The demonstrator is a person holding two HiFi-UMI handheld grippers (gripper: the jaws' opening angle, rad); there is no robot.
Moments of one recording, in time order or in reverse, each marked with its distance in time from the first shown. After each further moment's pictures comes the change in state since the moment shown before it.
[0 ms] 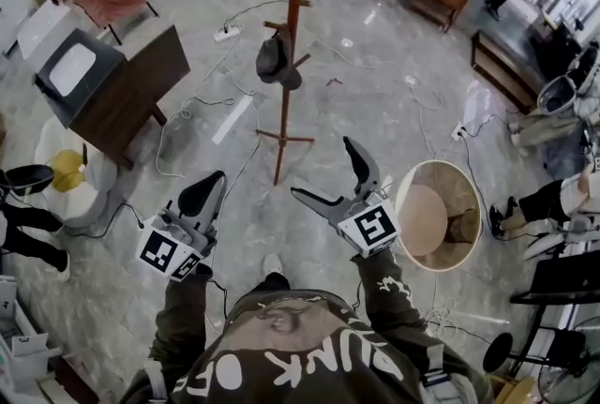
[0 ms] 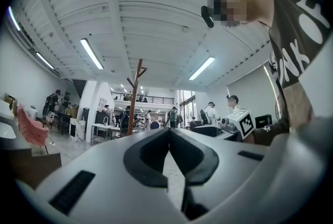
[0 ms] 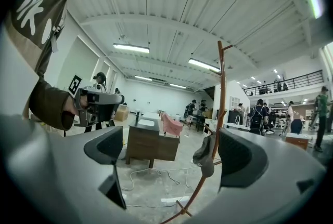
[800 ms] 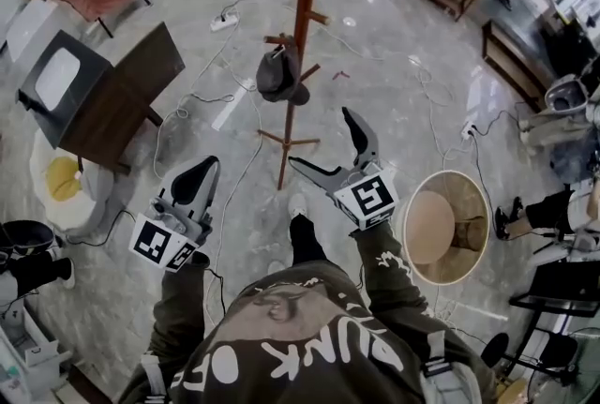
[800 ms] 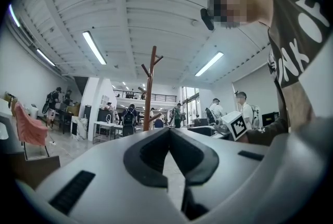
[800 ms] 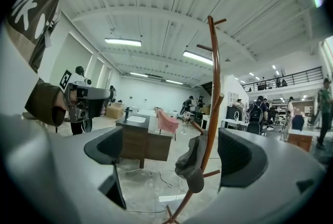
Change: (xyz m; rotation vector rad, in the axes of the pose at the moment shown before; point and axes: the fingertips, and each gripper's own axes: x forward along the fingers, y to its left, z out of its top) left arm 0.114 0.136 -0.040 -0.011 0.033 0.014; right arm 0.149 -0.139 -0.047 0.018 0.057 -0.019
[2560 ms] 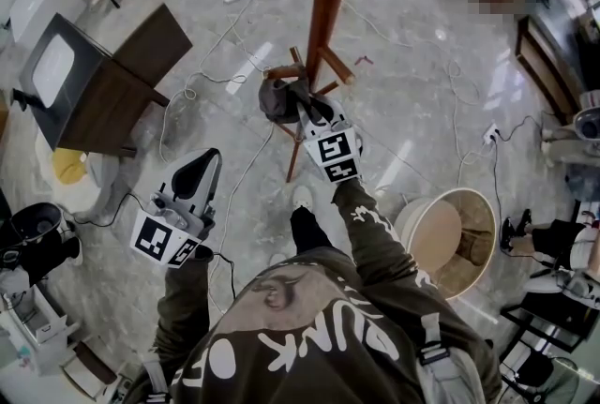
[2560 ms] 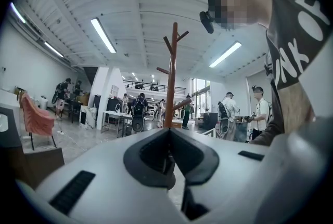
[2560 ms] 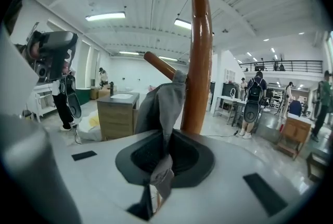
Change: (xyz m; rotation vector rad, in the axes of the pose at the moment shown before) left arm 0.121 0.115 -0.047 -0.063 0.106 0.095; right arm 0.208 -0.132 -0.143 0.063 0.260 -0.028
